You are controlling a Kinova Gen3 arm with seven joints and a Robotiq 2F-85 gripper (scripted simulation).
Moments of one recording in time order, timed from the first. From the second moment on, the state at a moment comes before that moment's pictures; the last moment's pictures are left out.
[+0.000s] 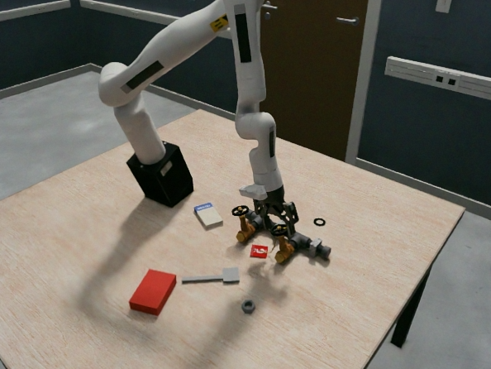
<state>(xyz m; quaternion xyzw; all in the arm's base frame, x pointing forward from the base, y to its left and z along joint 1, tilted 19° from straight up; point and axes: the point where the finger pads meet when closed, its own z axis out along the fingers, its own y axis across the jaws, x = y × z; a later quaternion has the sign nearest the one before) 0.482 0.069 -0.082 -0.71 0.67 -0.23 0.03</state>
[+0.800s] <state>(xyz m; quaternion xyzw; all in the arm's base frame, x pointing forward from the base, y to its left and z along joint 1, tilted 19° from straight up) 0.482 0.069 -0.082 -0.59 0.78 -0.22 0.07</state>
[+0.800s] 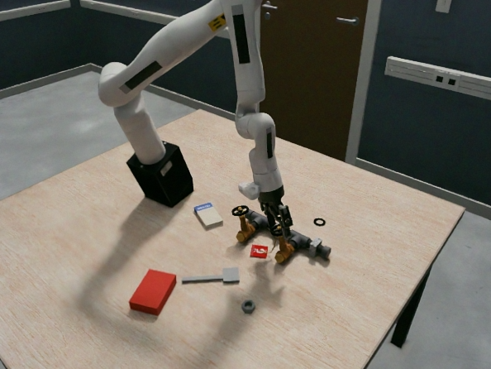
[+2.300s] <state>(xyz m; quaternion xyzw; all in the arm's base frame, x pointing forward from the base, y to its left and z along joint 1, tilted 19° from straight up) 0.482 0.069 -0.082 0.51 0.83 -0.02 0.23</state>
